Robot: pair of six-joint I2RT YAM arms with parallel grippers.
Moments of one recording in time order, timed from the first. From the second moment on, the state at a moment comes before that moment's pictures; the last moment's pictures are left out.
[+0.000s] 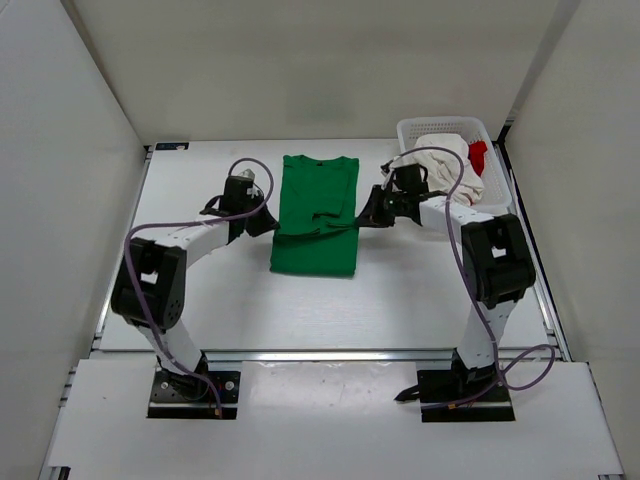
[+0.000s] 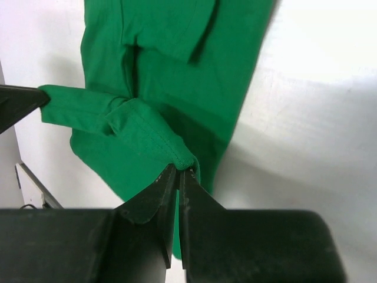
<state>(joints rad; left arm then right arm) -0.30 1.68 1.03 -0.10 0.14 -0.66 0.27 1.88 1.22 -0.16 -0.52 0.50</state>
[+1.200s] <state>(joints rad) -0.39 1.53 0.54 0.26 0.15 -0.80 0.46 1.74 0.85 -0.03 -0.40 0.55</state>
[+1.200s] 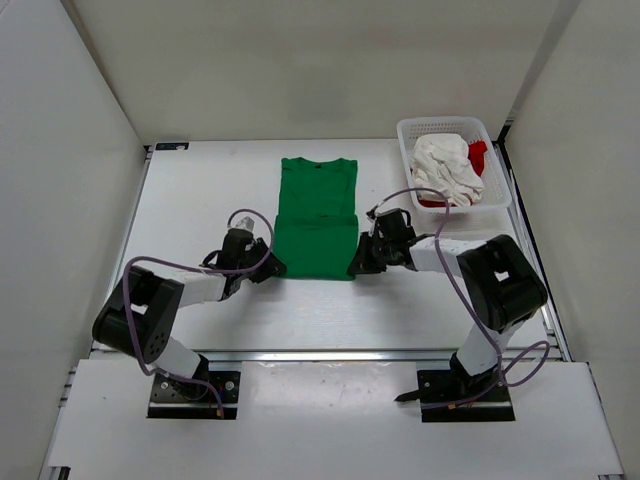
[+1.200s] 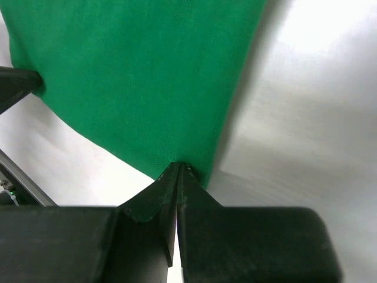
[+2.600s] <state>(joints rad) -0.53 1.20 0.28 0.19 0.04 -0.80 0.50 1.52 0.54 0.14 -0.43 0.61</state>
